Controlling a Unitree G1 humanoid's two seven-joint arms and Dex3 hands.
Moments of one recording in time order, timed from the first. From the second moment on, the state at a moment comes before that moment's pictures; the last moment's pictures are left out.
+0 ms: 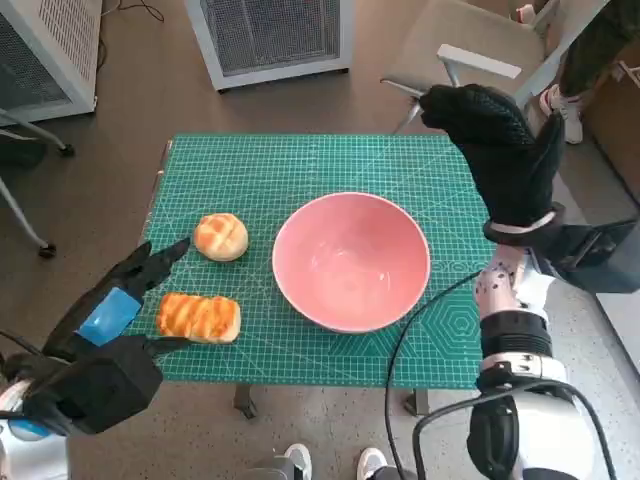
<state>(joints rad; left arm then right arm) 0.09 0.65 0.15 -0.69 0.38 0.60 -0.50 -0.98 -0.14 -0.39 1.07 0.48 -0.74 1.00</state>
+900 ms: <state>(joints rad) 0.09 0.67 0.11 -0.69 0.40 0.67 -0.51 -0.98 -0.14 -0.39 1.07 0.48 -0.74 1.00</state>
